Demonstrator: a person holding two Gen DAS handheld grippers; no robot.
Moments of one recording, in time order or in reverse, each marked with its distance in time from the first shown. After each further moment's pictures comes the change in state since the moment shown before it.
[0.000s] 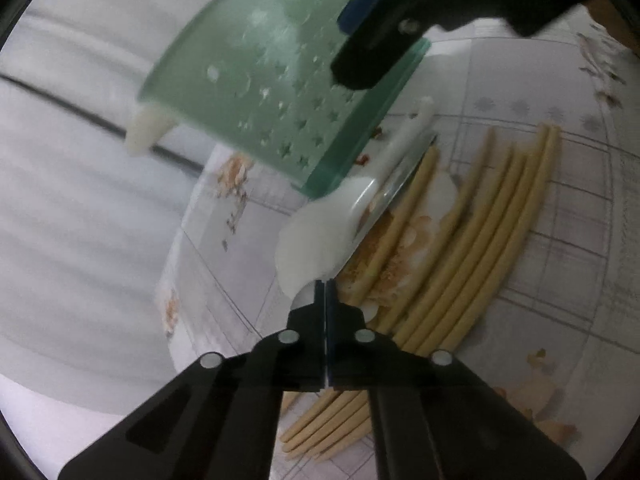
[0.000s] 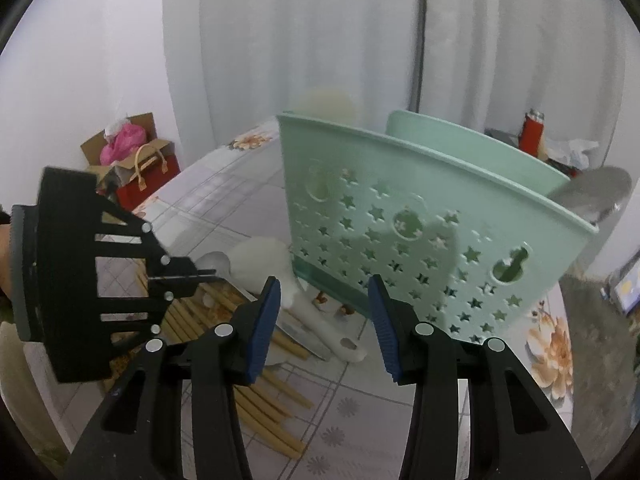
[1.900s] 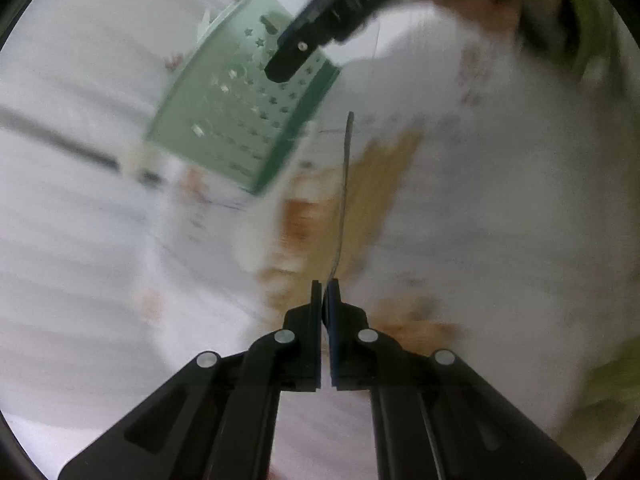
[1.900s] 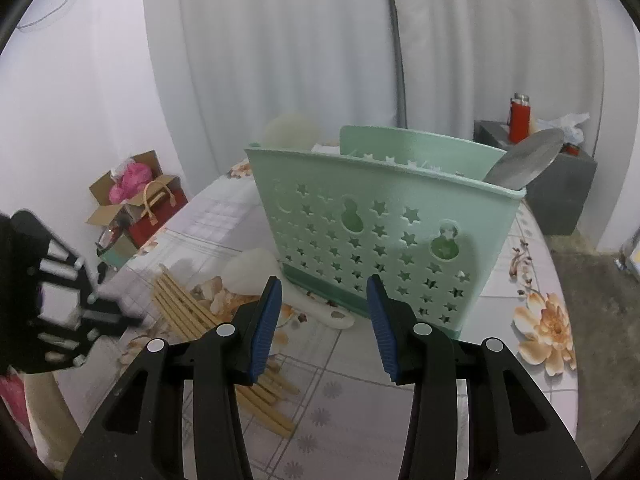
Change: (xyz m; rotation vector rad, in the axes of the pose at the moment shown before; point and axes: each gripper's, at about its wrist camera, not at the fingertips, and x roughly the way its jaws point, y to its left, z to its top) left arm -0.100 -0.007 -0.002 -0.022 0.038 -0.319; right arm -0.027 -0.032 -0.010 0.114 -0.068 0.068
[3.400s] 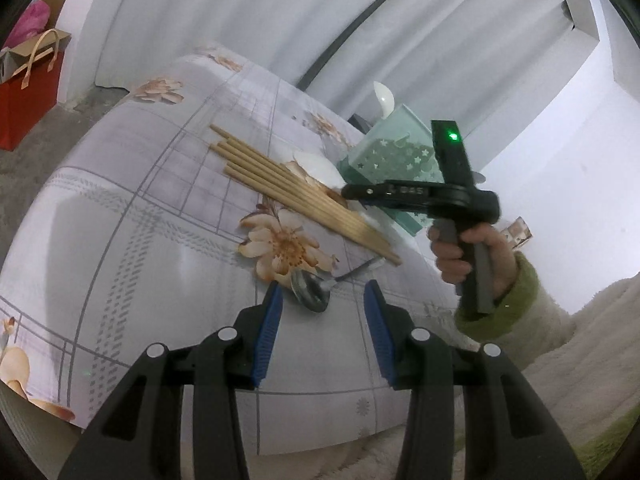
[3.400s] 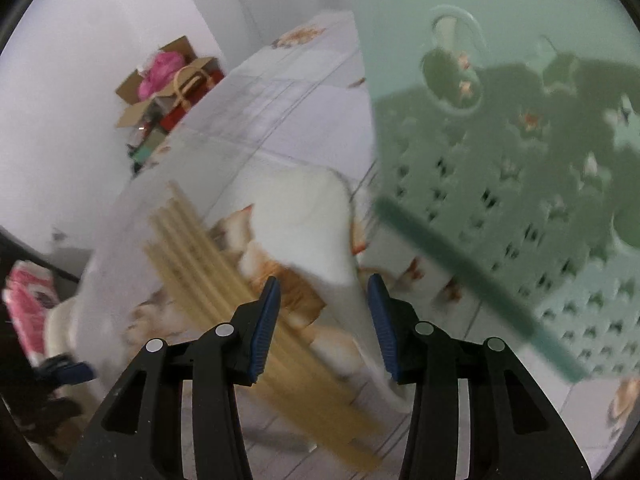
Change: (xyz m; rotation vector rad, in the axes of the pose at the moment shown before) left arm -0.037 -0.054 -0.167 -1.446 -0.533 -0.237; right arm 0.114 0.045 0.016 -0.076 0.517 0.204
